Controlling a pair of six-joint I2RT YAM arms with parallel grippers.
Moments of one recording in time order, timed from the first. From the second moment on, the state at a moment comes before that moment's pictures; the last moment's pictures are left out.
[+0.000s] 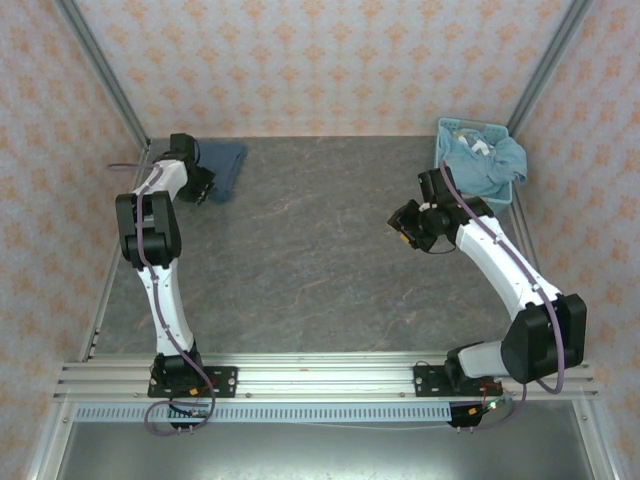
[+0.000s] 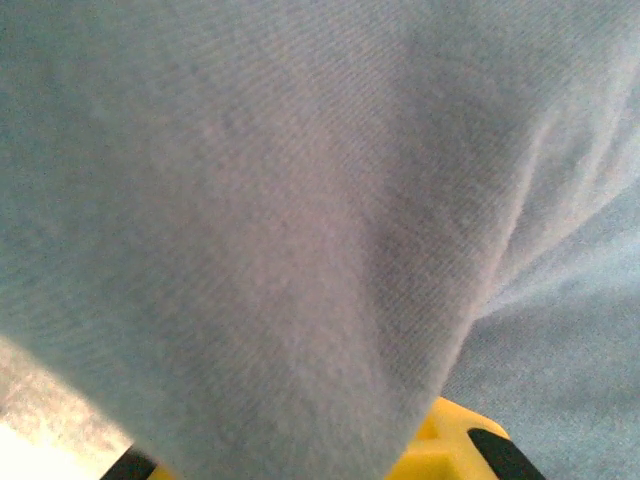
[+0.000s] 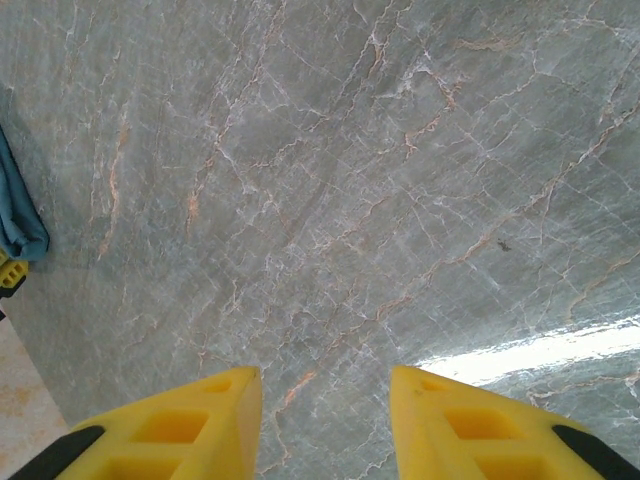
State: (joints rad) left arm 0.19 2.28 1.80 -0.67 0.08 -0.95; right arm 0.27 1.36 1.14 -0.82 -0.25 0.96
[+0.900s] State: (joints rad) left arm 0.12 1.65 1.44 -0.61 0.08 -0.97; right arm 0.29 1.30 1.14 -0.69 -0.28 0.94
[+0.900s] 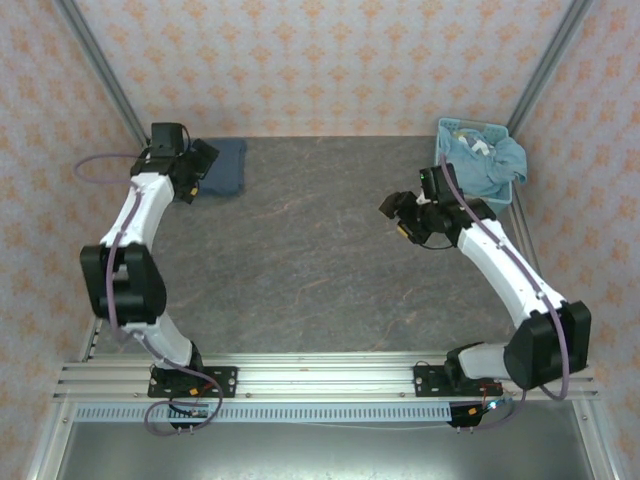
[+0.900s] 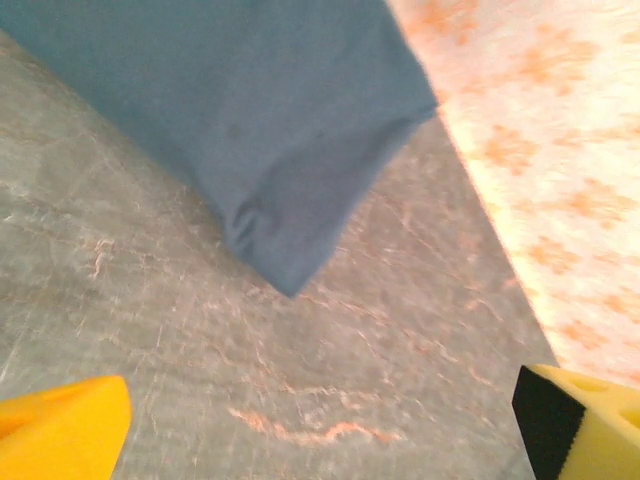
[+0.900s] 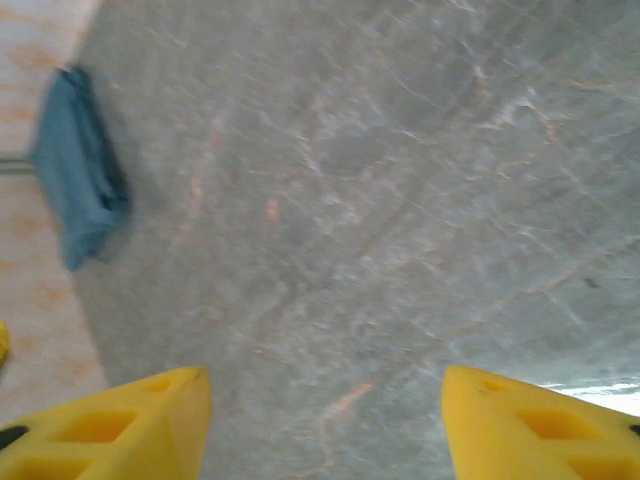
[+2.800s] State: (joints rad) left arm -0.05 1.50 0.39 0.65 -0.38 -0.14; right arm 0.04 1.52 0.40 0.70 0.31 0.20
